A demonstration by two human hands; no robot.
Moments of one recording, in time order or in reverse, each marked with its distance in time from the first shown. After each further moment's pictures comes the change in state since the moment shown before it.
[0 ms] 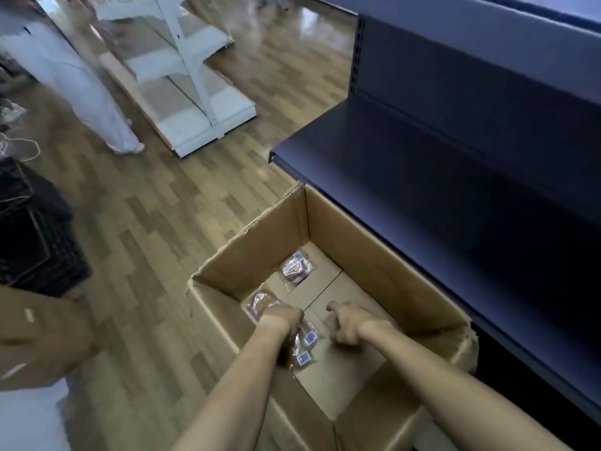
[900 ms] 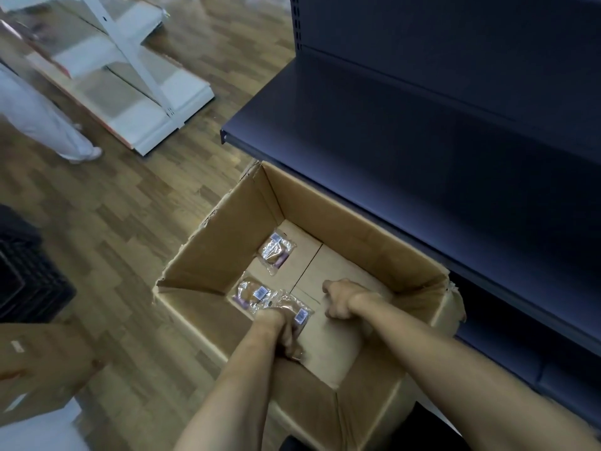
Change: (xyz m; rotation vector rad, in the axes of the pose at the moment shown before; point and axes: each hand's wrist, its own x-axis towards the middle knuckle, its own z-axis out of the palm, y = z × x) left_hand 0.019 0.022 0.025 0.181 -0.406 0.099; right_hand 0.006 0.026 0.019 0.065 0.018 0.057
